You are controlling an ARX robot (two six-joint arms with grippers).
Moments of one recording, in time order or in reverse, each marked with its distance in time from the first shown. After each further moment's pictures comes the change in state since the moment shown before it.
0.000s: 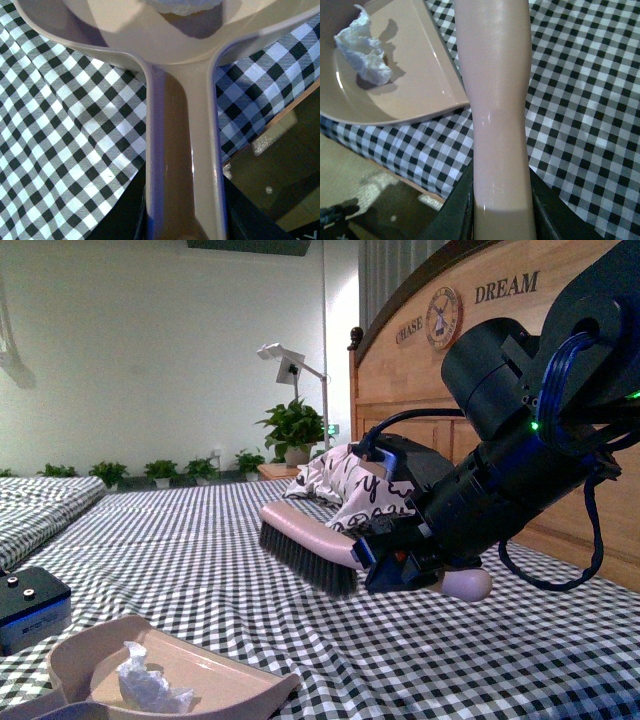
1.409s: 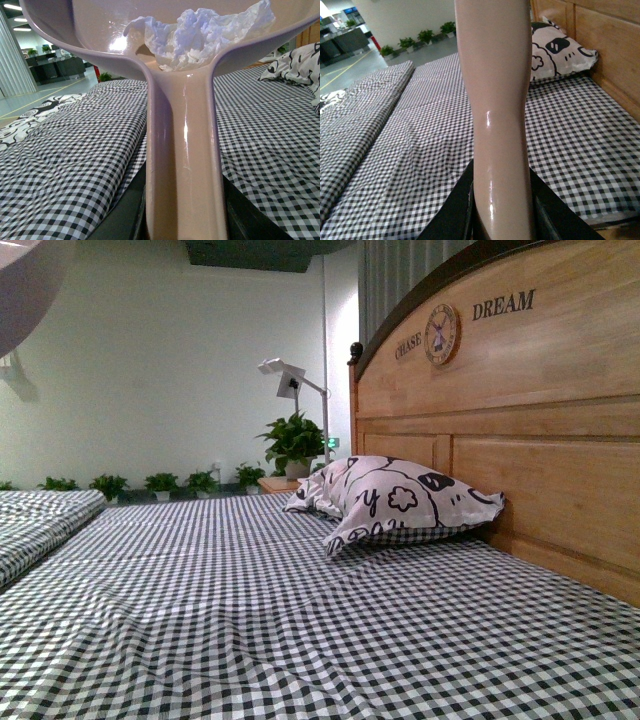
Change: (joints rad) left arm -0.408 -0.918 -0.629 0.859 -0.824 -0.251; right arm -0.340 -1.048 -0.455 0.068 -0.015 0.485
